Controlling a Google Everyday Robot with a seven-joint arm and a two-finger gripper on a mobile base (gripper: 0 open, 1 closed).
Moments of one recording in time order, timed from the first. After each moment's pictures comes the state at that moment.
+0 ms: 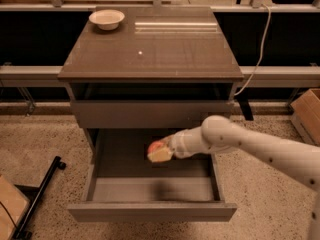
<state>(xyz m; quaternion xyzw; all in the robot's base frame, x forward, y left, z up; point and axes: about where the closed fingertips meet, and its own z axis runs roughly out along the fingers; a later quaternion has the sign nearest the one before) 0.599 -0.002 0.556 -0.42 0.80 0.31 0.31</state>
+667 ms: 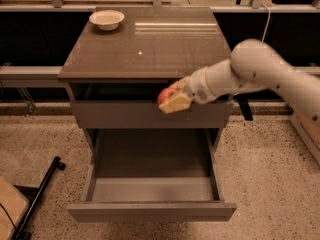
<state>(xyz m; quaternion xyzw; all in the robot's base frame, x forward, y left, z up) 0.629 -0.044 0.782 -0.51 0.74 0.25 0.36</state>
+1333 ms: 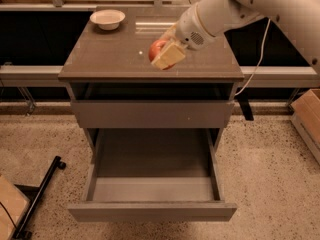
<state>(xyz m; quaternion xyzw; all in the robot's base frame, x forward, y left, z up) 0.647 -0.023 0.929 -0.59 0.70 0.16 0.36</state>
